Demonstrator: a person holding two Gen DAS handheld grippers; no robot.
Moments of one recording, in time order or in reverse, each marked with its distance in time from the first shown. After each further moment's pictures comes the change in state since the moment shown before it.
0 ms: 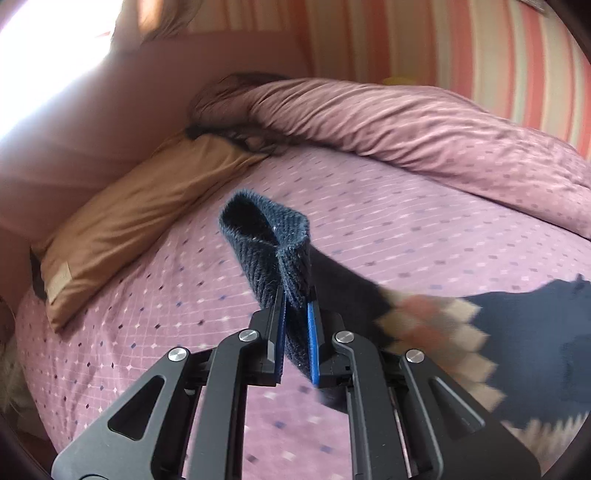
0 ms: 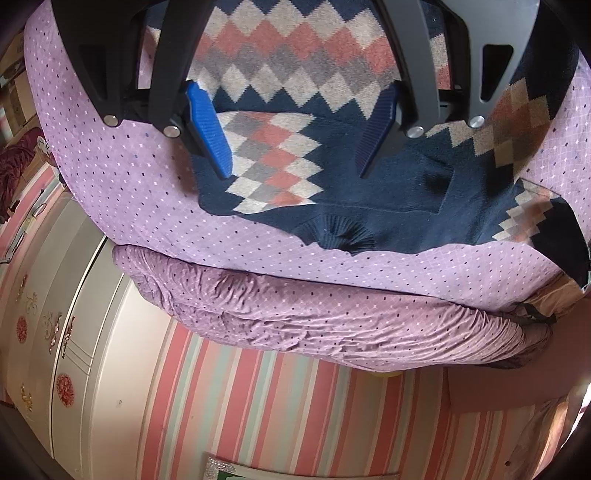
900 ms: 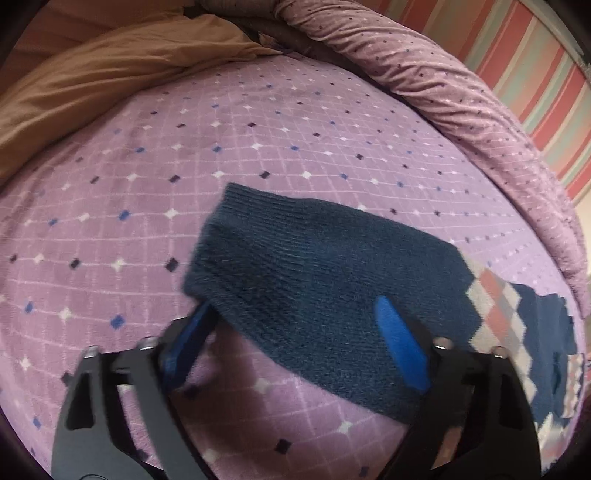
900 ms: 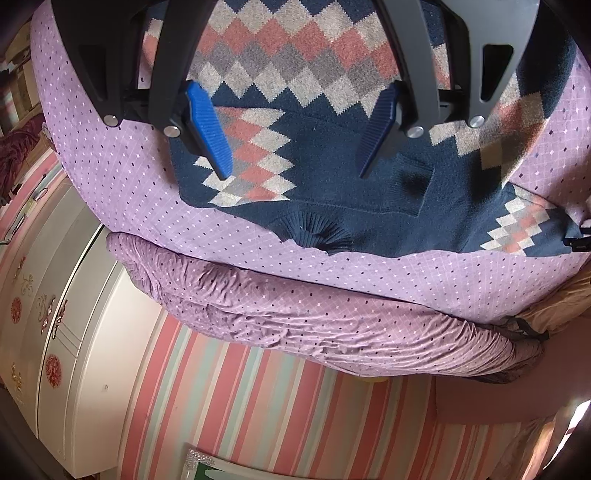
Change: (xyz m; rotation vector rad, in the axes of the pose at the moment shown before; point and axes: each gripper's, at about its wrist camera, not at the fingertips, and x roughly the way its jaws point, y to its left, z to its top) left arm 0.164 0.107 -0.061 -0.247 0.261 -0.258; right arm 0.001 0.055 0.001 -0.075 -0.004 -0.009
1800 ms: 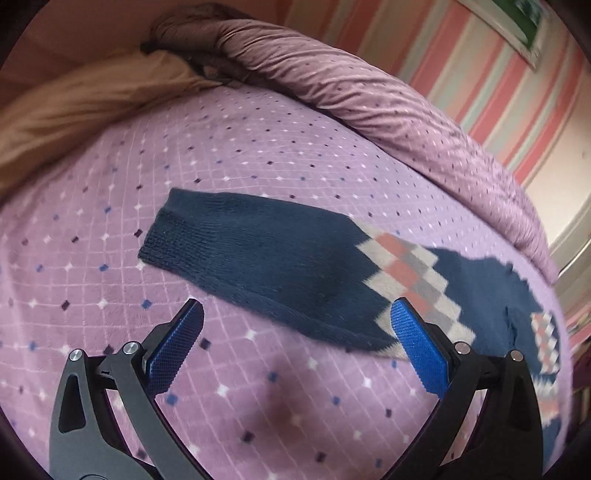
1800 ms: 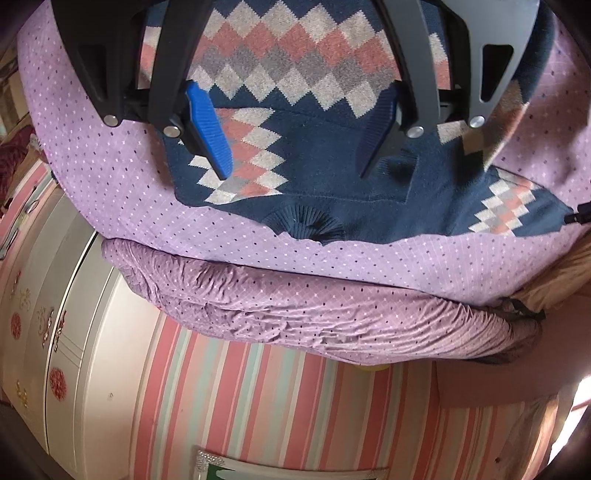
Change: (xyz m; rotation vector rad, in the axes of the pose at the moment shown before) left arm -0.076 -0.033 -0.047 0.089 -0.082 -0.193; right arm -0.015 -0.007 0.004 0.057 -0.020 0.033
